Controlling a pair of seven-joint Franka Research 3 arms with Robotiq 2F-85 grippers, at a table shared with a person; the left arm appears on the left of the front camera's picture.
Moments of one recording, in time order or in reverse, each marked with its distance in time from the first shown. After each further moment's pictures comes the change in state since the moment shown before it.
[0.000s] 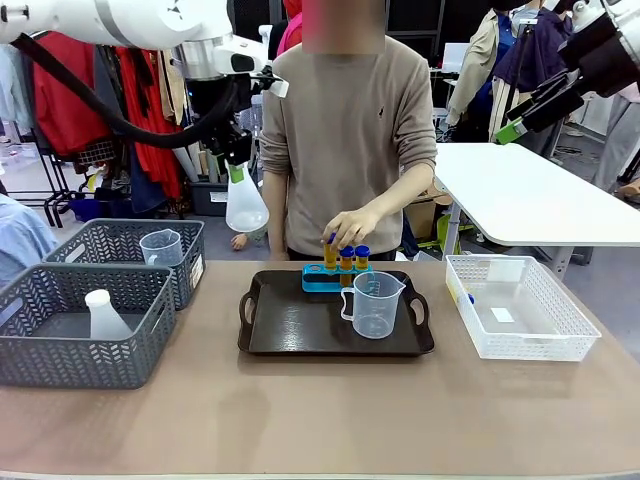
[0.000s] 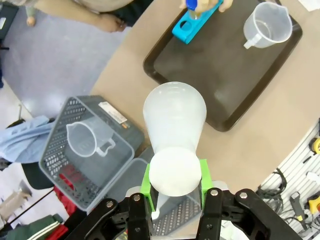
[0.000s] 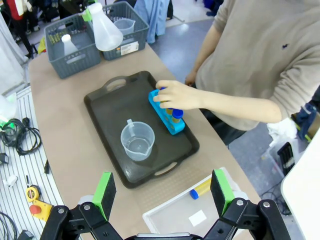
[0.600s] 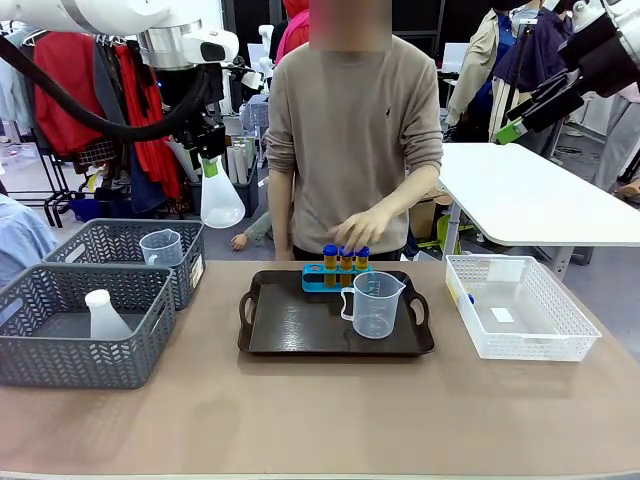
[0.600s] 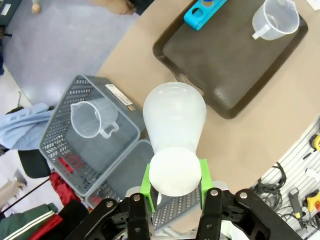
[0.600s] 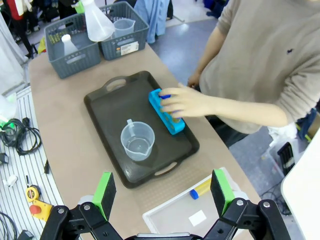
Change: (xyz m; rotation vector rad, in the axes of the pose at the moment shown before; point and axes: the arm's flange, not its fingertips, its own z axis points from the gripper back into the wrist) left arm -0.027 0.017 0.012 0.006 0.014 0.048; right arm 0.000 0.000 0.000 0.000 0.000 0.000
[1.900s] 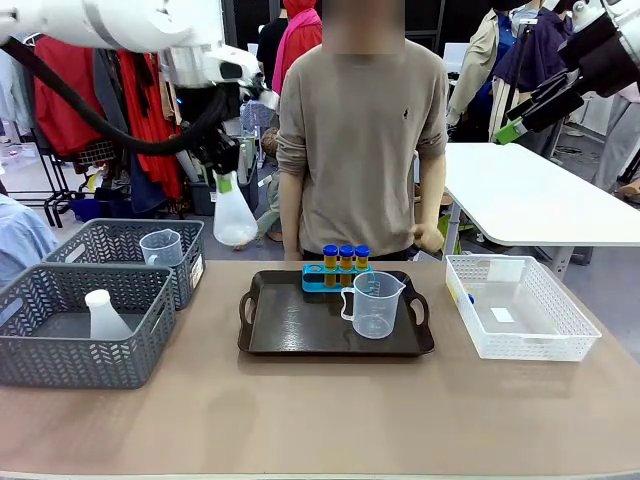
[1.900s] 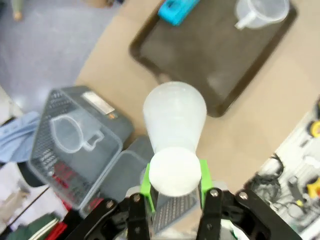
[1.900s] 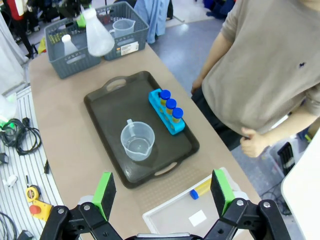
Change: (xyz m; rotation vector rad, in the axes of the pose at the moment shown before) left arm 0.025 -0.027 -0.041 -0.060 0.073 -0.096; right arm 0.000 0.000 0.000 0.000 0.000 0.000
